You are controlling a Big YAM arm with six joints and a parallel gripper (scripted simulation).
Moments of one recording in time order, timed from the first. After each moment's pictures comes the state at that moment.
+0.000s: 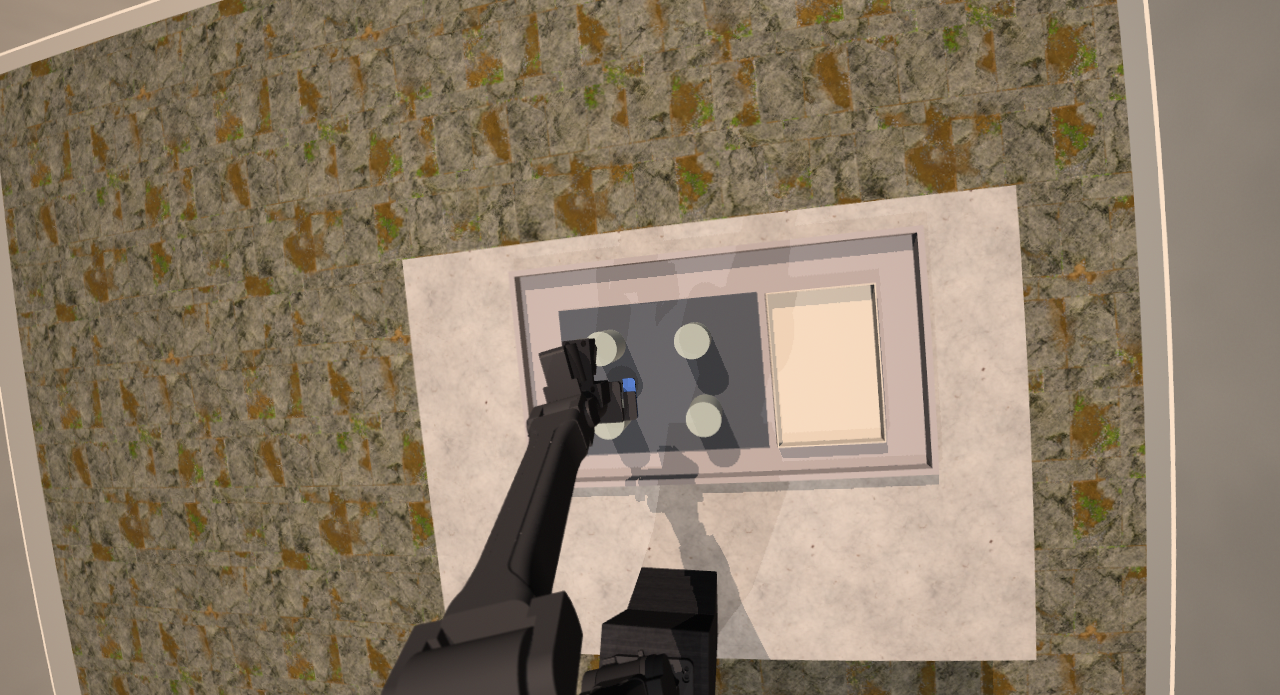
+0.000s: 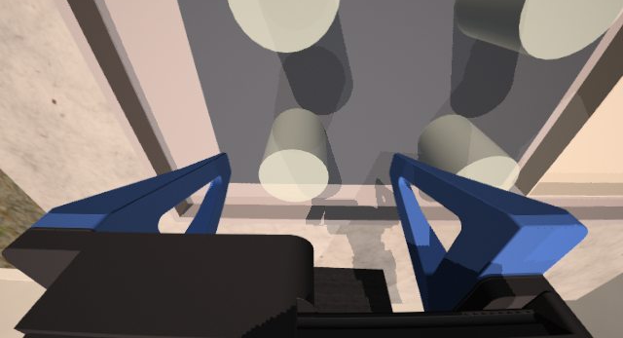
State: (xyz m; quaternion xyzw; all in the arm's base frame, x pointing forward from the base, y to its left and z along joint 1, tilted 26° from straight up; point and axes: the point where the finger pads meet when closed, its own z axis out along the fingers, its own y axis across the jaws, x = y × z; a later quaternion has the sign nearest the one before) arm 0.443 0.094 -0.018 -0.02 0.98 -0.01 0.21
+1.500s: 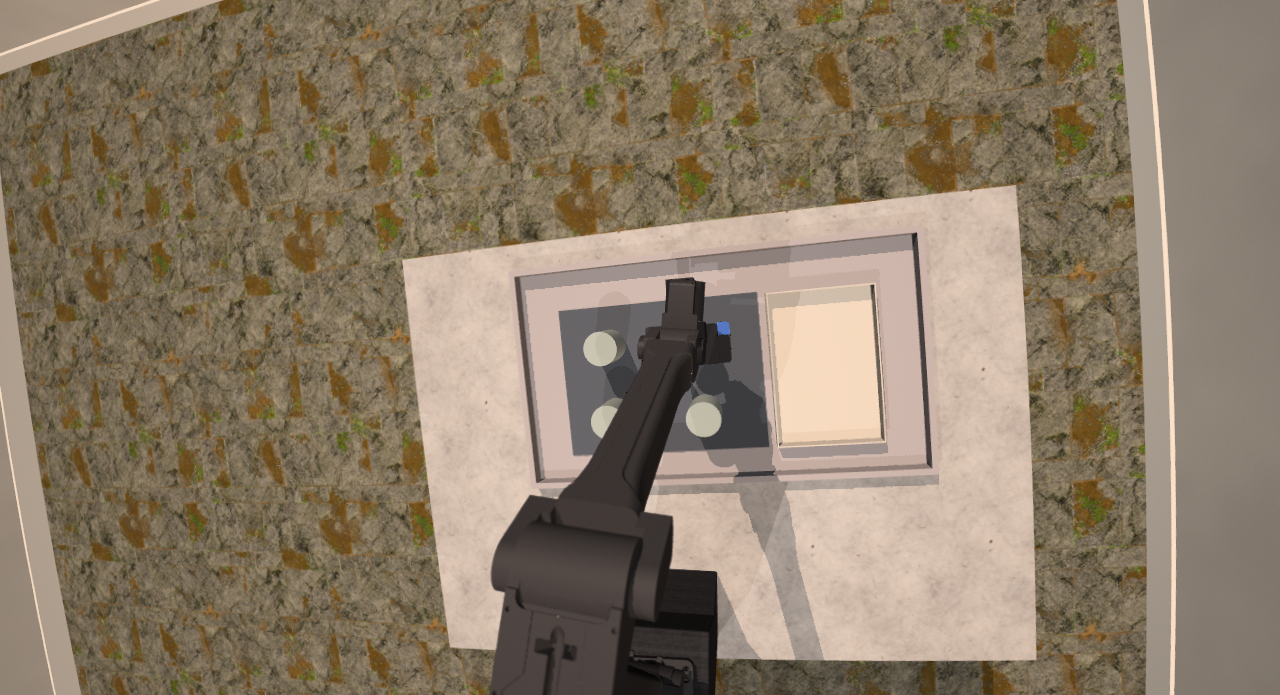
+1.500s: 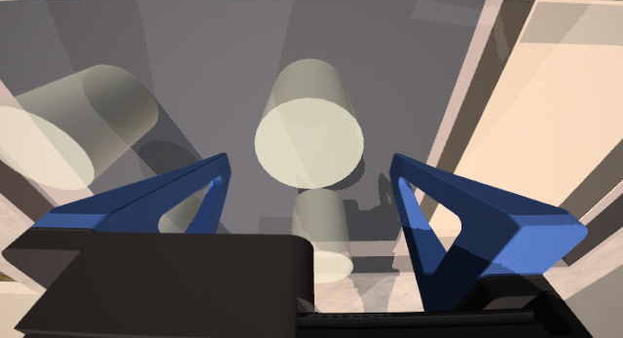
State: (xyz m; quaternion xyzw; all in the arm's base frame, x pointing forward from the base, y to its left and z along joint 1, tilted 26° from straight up) arm 0.538 -0.063 -0.021 -0.01 0.98 -0.01 0.20
